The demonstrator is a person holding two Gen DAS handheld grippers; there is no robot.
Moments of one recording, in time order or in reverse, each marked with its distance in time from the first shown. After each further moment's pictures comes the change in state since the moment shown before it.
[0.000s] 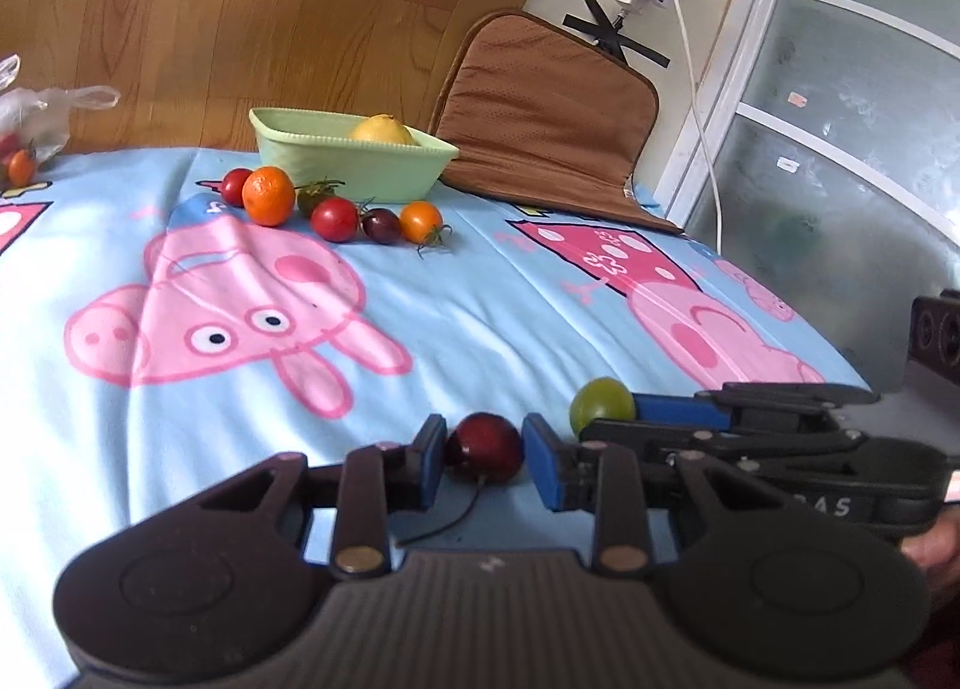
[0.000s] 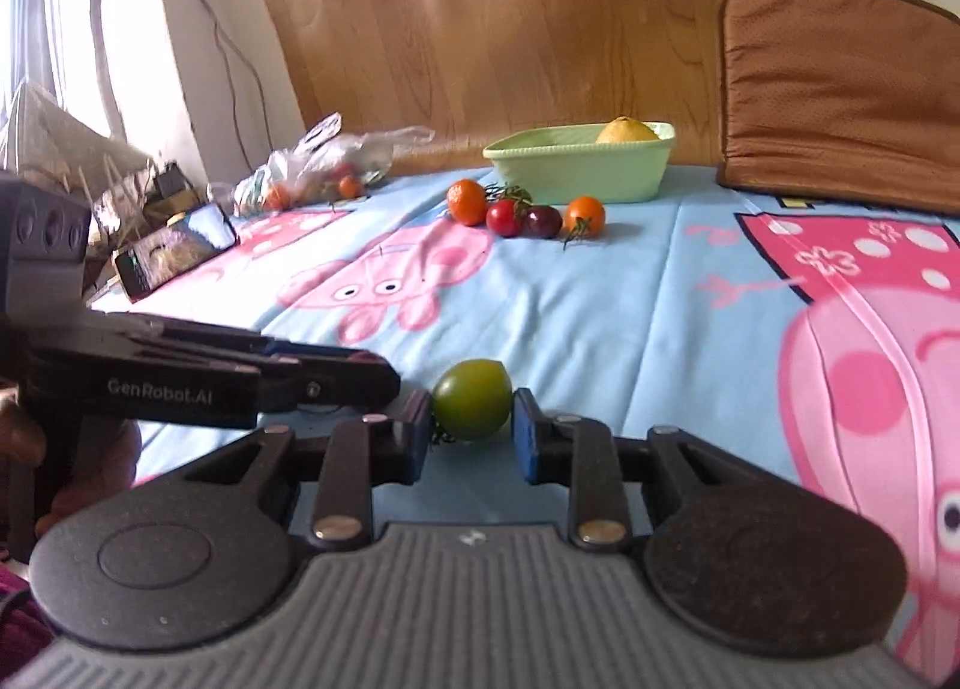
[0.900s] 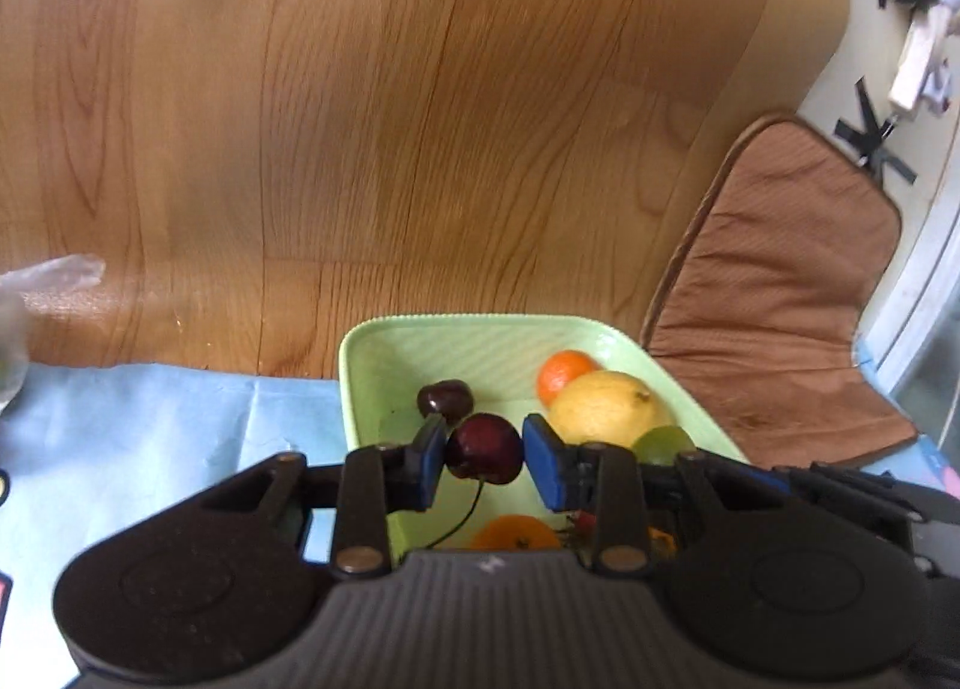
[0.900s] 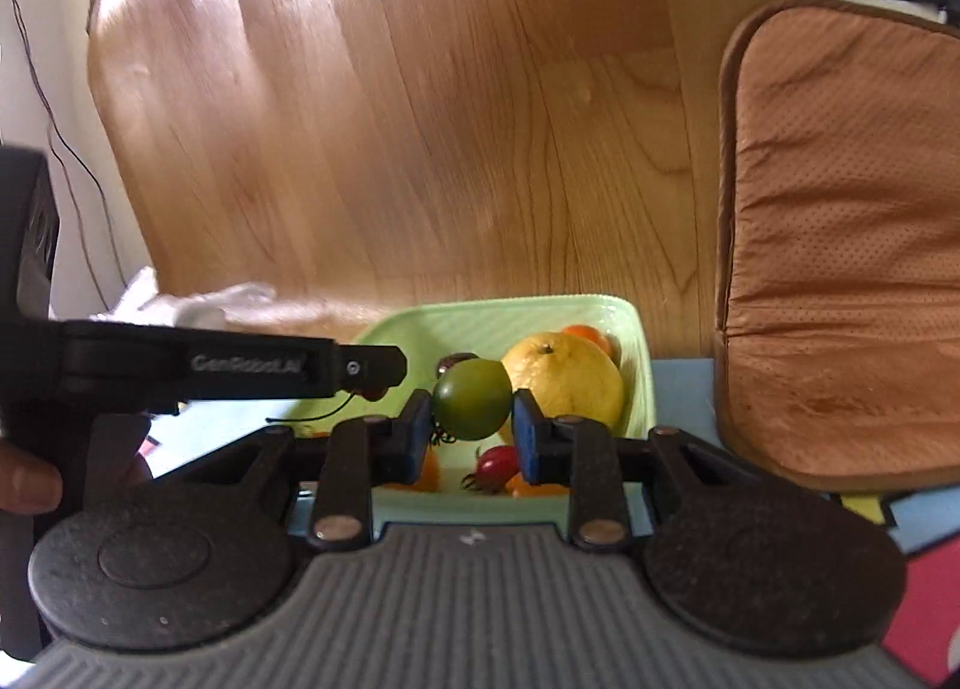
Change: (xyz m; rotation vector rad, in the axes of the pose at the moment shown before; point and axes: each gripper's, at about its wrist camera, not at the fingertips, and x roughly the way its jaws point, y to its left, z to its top) left arm 0.169 0.108 0.211 -0.056 -0.040 0.263; right arm 0.182 -0.075 0.160 0.038 -0.096 -0.117
